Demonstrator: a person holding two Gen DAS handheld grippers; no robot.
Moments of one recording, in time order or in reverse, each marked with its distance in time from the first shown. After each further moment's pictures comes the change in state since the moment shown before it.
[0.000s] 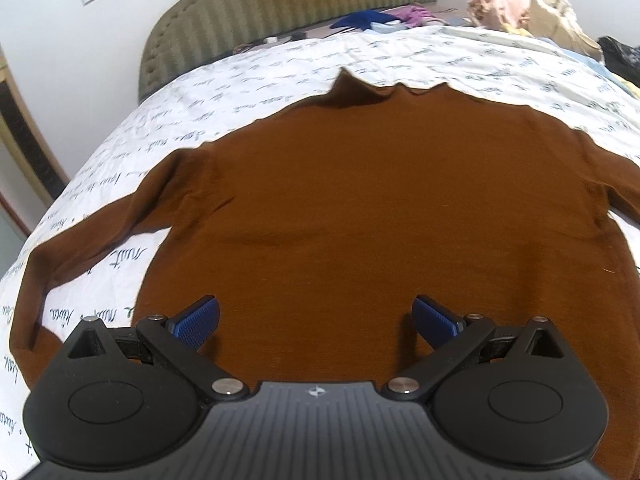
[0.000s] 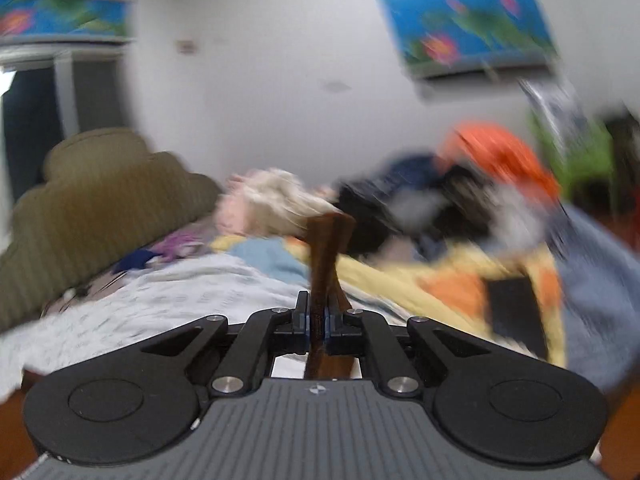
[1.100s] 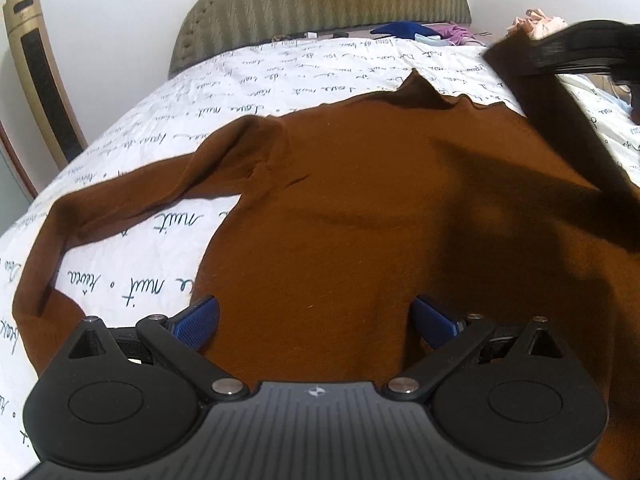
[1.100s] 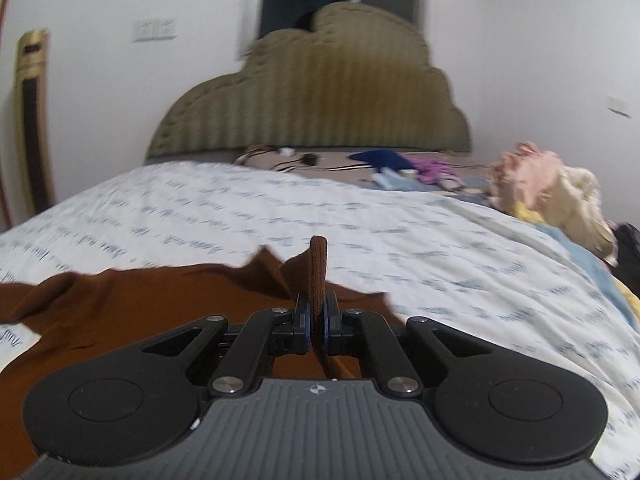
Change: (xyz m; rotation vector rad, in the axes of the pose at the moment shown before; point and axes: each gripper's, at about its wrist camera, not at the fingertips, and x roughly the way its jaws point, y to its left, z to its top) left arm 0.013 0.068 -0.020 -0.135 -0.012 -0.021; right arm 0.066 0.373 -0.082 -0.519 0.257 0.528
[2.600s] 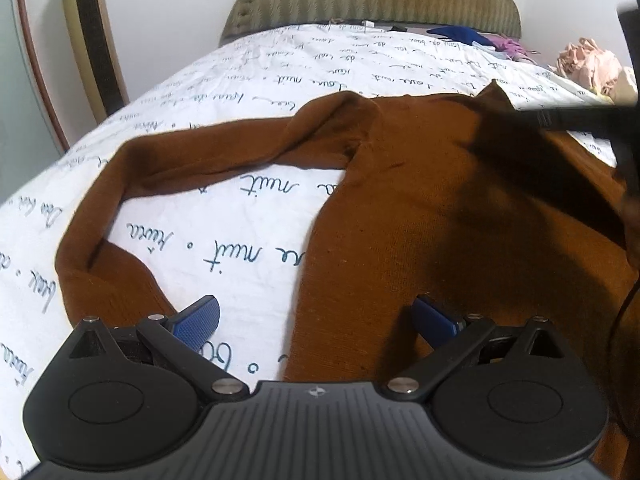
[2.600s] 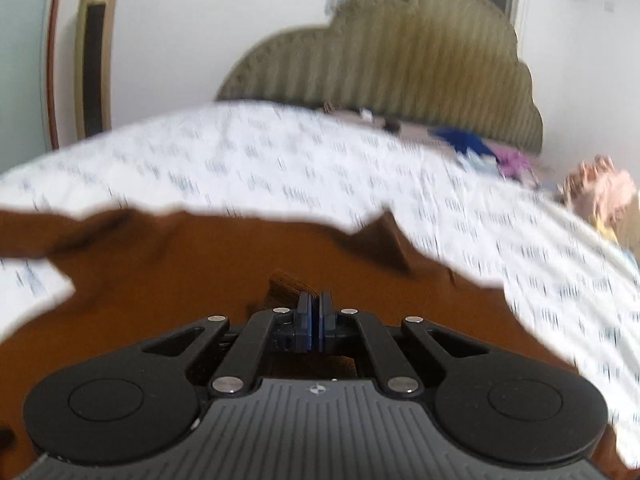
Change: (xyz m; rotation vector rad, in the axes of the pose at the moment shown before) left arm 0.007 0.062 -0.007 -0.156 0.045 0.043; right arm 0.041 0.077 -0.006 -0.150 0.089 0.155
